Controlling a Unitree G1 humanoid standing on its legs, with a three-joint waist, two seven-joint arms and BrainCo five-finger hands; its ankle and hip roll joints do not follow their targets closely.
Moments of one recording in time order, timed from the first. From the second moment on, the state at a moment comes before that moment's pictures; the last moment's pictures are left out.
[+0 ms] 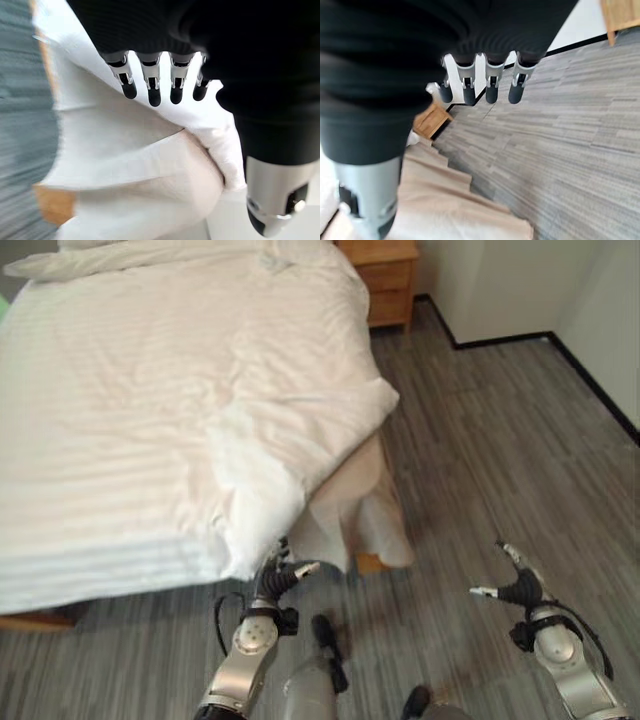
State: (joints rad) left arm 0.06 0.26 -0.17 0.19 -0.16 0.03 0.23; right arm 0.17 -0.45 0.10 0.09 -0.30 0.06 -0.15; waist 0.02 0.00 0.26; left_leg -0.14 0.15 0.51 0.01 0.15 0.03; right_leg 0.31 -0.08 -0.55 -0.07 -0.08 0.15
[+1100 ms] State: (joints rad) left arm -0.11 0.41 0.07 0.07 -0.06 0.05 0.48; right arm 0.34 -0.39 0.09 0.09 -0.34 0.05 -0.15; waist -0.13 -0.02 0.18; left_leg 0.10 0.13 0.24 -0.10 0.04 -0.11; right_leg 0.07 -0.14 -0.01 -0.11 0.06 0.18
